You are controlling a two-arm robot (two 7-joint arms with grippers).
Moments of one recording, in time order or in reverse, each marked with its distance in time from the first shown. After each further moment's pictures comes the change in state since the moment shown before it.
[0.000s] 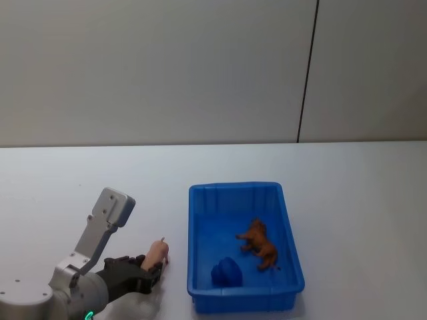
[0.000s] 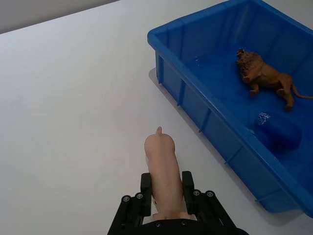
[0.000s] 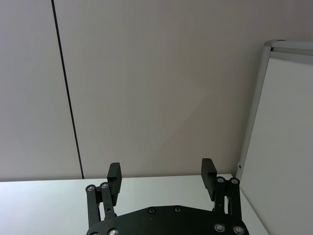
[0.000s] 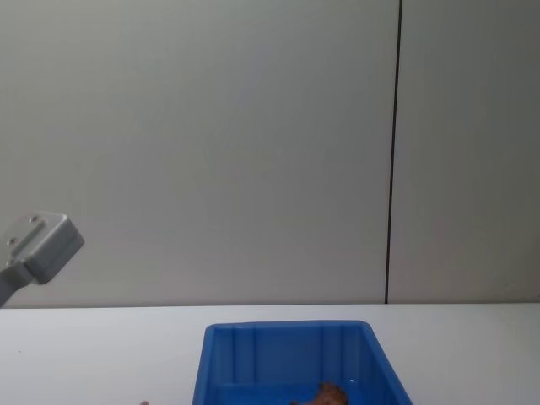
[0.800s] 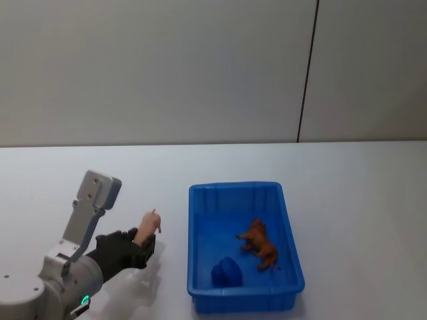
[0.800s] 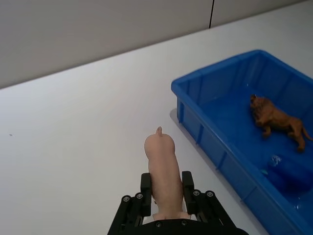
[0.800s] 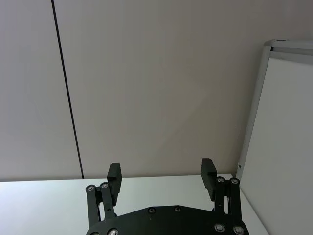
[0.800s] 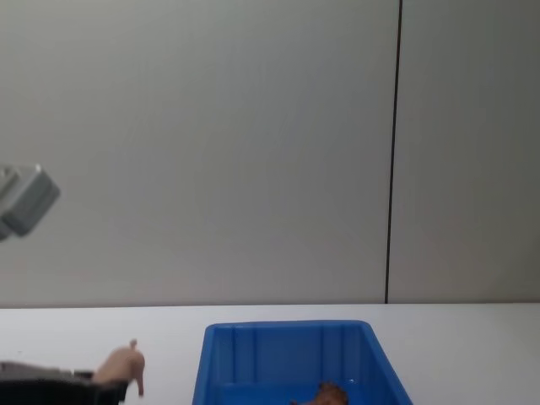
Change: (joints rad) left arm 0.005 0.001 -0.023 -0.025 -0.013 -0.115 0.064; right arm 0.000 0.000 0.000 0.000 0.000 0.000 0.000
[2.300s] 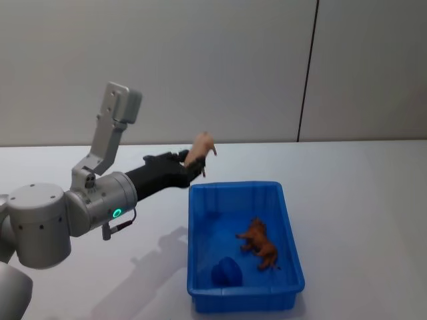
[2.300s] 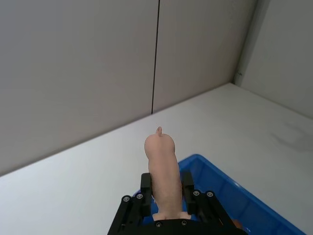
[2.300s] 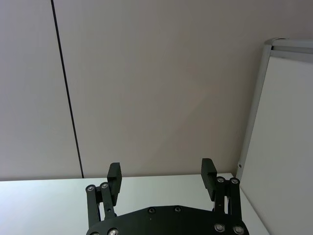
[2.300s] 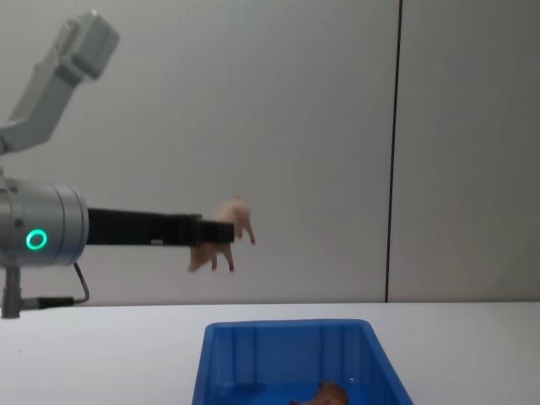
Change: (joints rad) left arm -0.304 -0.152 -0.016 0.196 0.005 -0.033 -0.329; right arm 0.000 0.000 0.000 0.000 0.000 0.000 0.000
